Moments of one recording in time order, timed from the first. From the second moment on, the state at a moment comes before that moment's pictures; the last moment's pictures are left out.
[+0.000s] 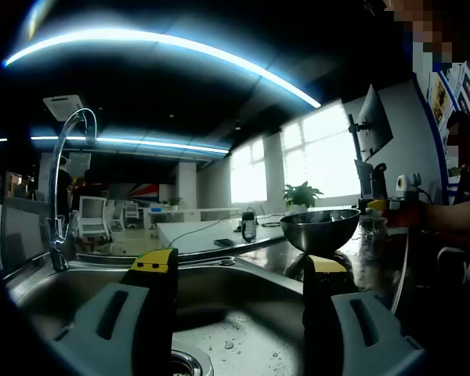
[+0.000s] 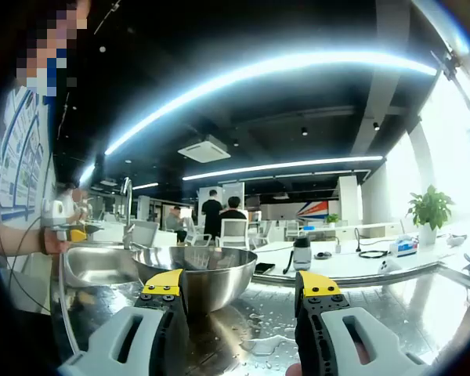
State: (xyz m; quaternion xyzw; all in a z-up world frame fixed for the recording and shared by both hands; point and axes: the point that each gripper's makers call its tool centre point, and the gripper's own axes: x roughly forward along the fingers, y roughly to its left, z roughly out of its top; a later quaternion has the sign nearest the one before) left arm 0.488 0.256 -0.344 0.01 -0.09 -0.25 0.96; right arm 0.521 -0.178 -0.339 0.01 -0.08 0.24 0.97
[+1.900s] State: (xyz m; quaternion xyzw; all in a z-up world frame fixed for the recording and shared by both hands) left arm 0.486 0.256 -0.341 0.02 -0.10 -0.25 0.96; right arm 0.520 -0.176 -0.340 0.02 -0.08 0.24 0.97
